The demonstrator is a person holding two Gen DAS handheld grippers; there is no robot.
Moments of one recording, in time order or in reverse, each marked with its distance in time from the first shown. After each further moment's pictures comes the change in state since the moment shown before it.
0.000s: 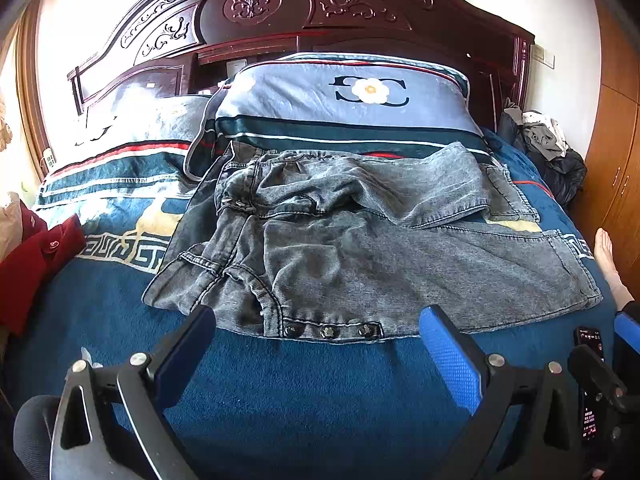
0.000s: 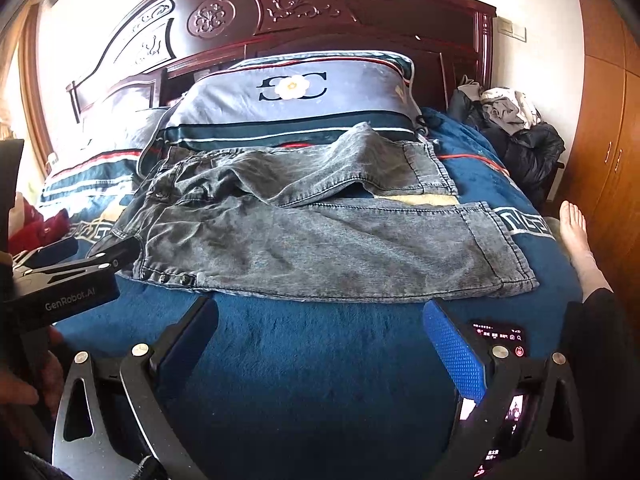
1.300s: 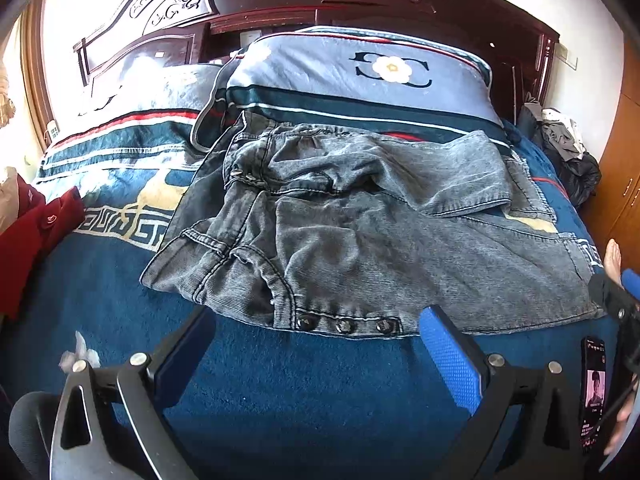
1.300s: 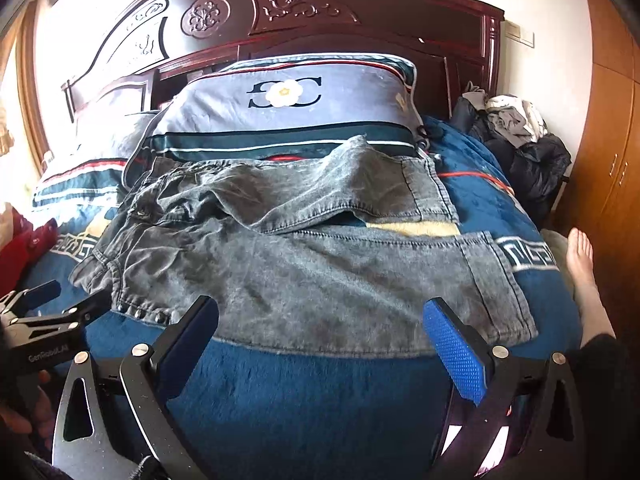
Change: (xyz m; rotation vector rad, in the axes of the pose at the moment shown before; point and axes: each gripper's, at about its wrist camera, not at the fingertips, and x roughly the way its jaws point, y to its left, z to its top) left arm 0.025 0.015 0.006 -0.060 0.101 0.018; right arm 0.032 -0.019 0.043 -0.027 0.009 -0.002
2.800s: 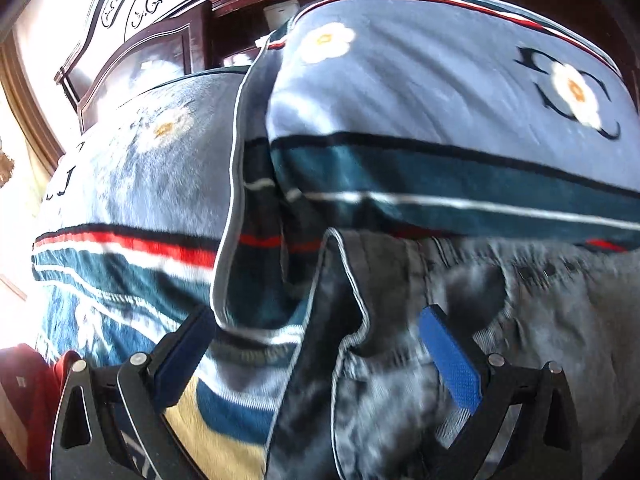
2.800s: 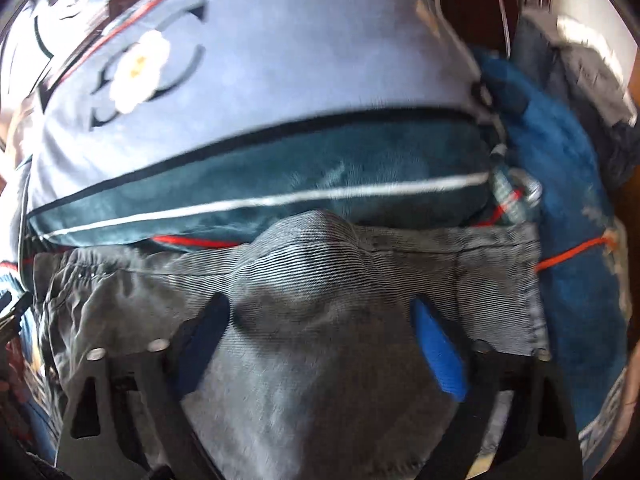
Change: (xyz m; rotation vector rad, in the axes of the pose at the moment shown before) left arm 0.234 0.104 0.239 0.079 0.100 0.218; right arm 0.304 -0.090 0.183 0.175 0.387 0.043
